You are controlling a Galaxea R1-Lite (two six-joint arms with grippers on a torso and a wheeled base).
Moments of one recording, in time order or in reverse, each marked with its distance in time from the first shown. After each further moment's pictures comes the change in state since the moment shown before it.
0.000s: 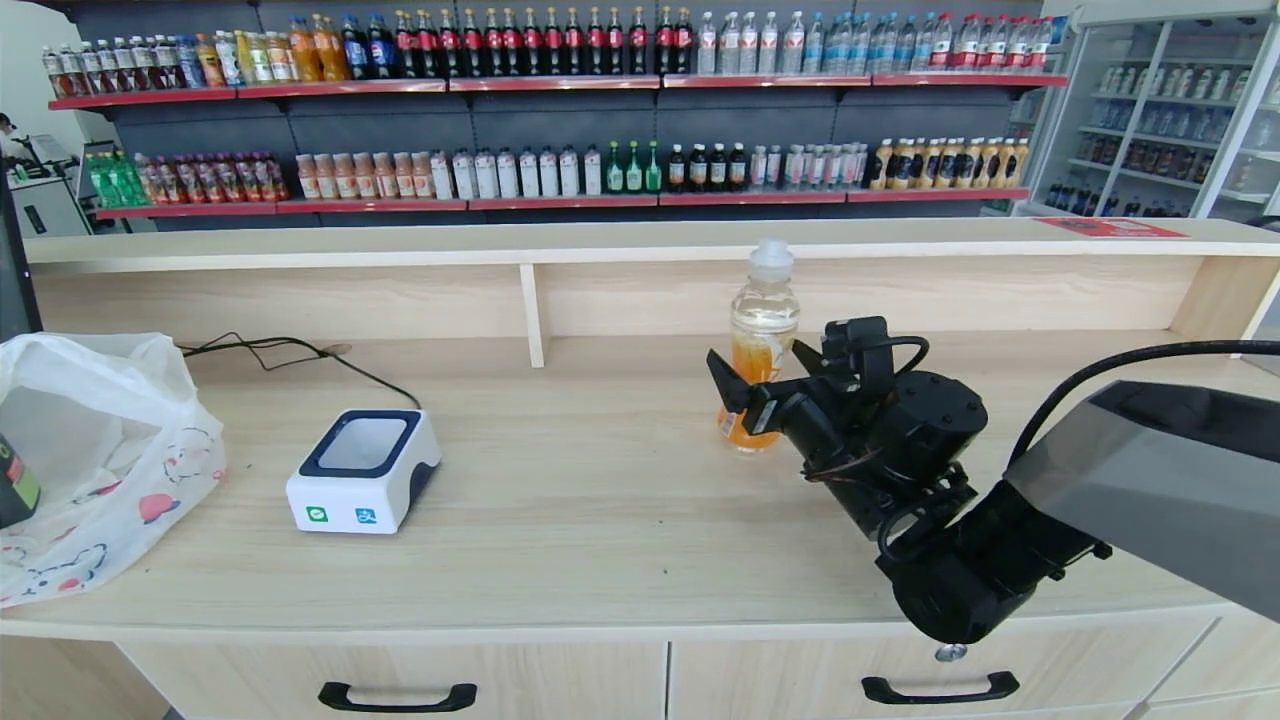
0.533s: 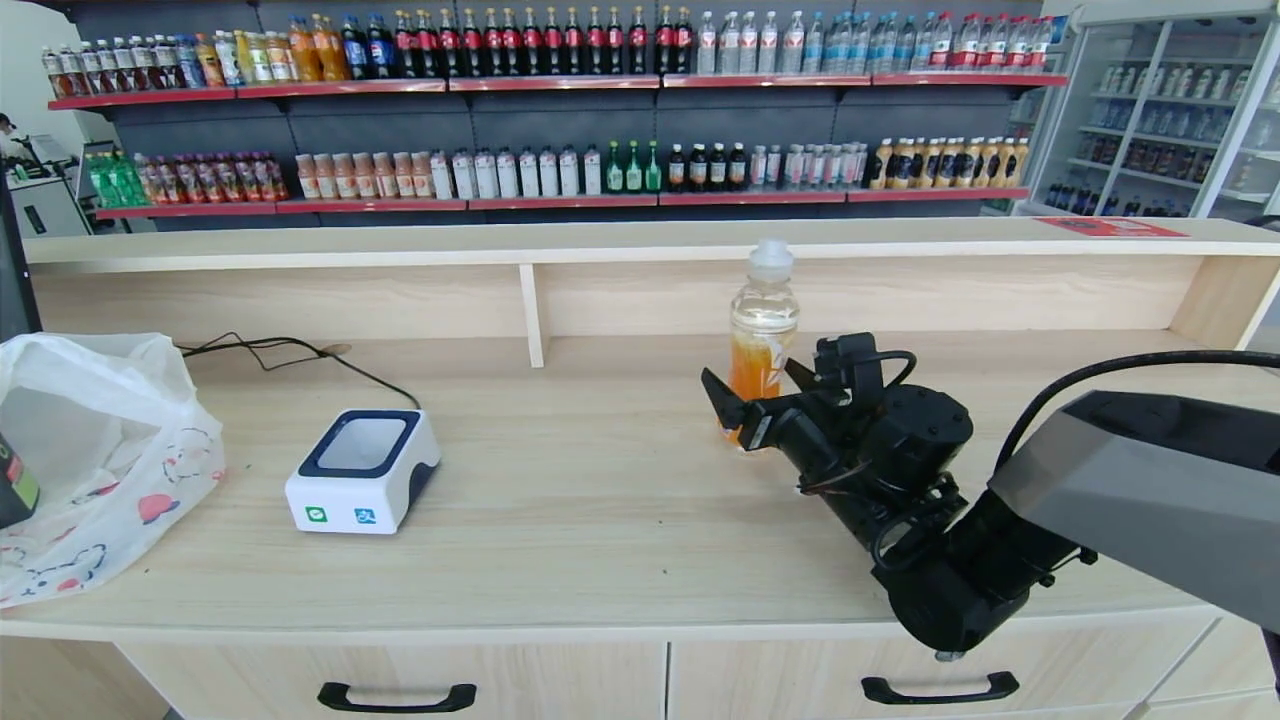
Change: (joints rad) left arm 0.000 0.000 0.000 -0.001 0.000 0.007; right arm -0.001 0.031 0.011 0.000 0.034 0.027
